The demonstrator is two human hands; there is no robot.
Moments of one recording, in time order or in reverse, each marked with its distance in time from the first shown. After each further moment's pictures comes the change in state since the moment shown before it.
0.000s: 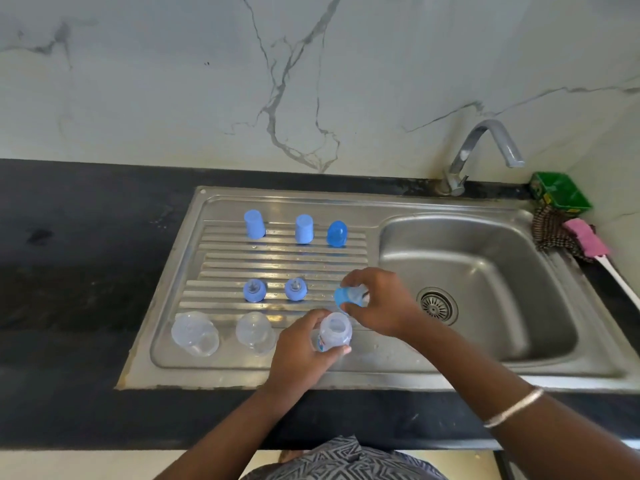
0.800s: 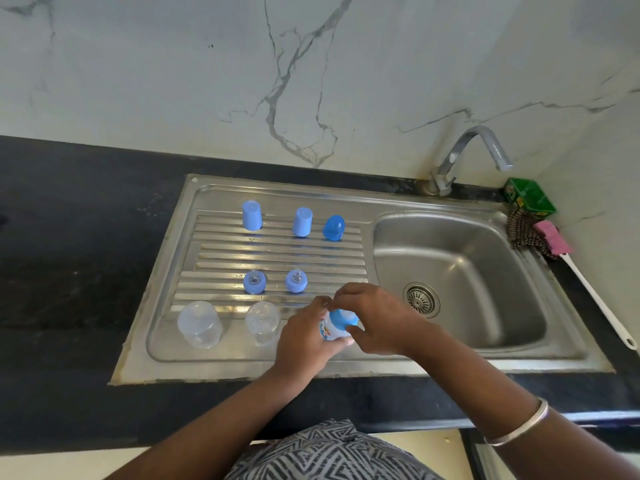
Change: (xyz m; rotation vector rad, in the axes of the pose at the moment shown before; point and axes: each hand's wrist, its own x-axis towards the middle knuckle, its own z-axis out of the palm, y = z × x) left_hand 0.005 -0.002 -0.008 0.069 -0.070 0.060; right_hand -0.031 -0.050 0.003 -0.399 -0.302 -0.166
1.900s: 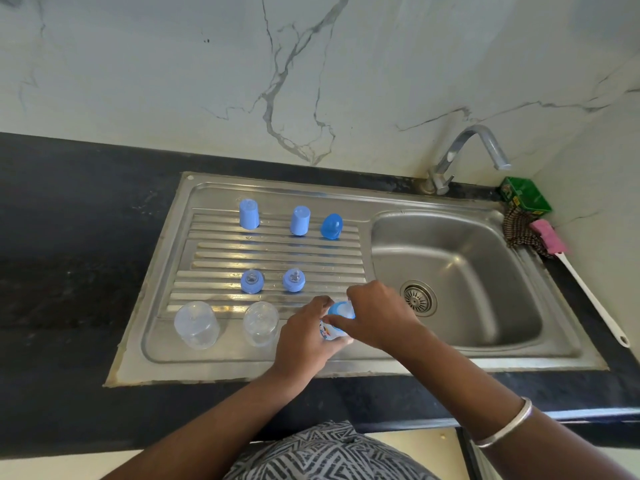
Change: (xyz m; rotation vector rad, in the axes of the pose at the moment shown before) left_hand 0.001 -0.001 0.005 0.048 0.038 0.017; right_hand 0.011 -0.006 0.006 -0.083 0.078 0.363
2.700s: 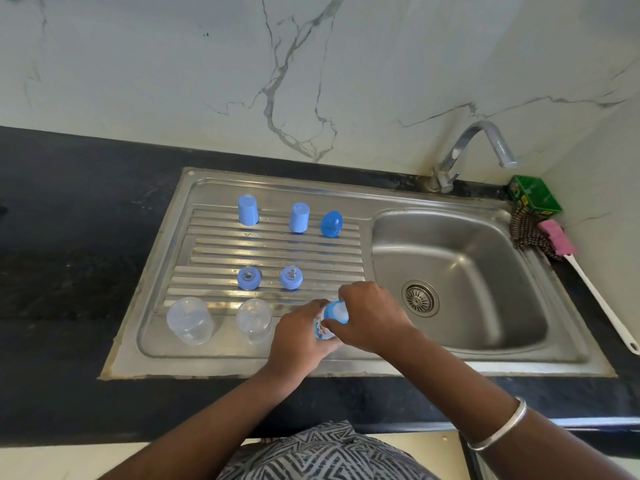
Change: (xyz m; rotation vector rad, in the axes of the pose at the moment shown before) left_hand 0.000 0.001 0.002 0.005 0.077 0.049; right_hand 0.002 0.005 0.012 0.060 0.027 -0.078
